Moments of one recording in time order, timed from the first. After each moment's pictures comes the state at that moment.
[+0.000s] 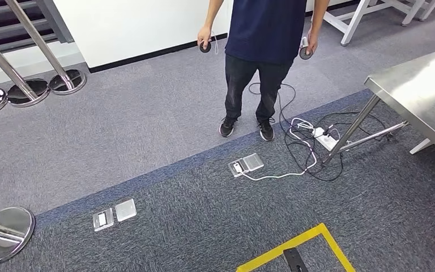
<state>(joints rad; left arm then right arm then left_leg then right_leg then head) -0.15 0.02 -1.16 -0.36 1.12 0.35 -0.23 -0.05 -0.01 0.28 -0.27 -0.16 -0.43 0.03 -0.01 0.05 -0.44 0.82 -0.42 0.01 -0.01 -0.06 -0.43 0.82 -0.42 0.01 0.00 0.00</state>
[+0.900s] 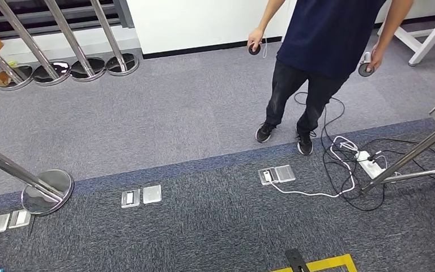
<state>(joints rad) -0.14 0.02 -1.17 -0.36 1.11 0.34 -0.24 -0.04 -0.03 0.32 -0.27 -0.19 -0.43 0.07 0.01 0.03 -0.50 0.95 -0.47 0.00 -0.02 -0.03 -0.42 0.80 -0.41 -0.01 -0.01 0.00</state>
